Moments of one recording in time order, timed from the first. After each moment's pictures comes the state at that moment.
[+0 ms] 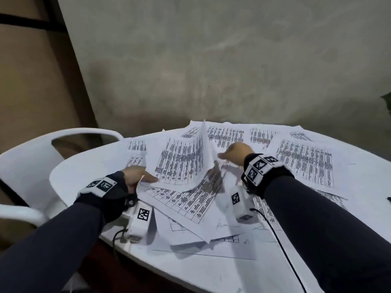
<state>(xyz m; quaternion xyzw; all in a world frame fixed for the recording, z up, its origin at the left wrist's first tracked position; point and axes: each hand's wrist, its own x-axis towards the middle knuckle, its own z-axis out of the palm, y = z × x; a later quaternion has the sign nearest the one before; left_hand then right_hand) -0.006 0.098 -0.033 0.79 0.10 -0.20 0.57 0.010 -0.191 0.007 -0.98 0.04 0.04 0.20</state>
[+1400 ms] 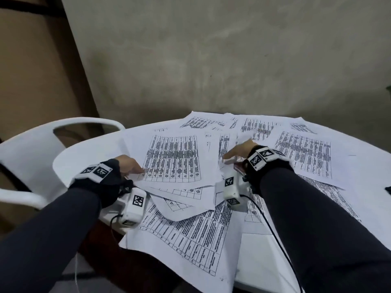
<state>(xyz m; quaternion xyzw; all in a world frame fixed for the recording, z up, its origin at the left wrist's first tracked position) -0.022 0.098 -0.006 0.97 0.10 -0.18 0.14 -0.001 -0.204 -0.004 -0.86 0.22 0.10 0.45</state>
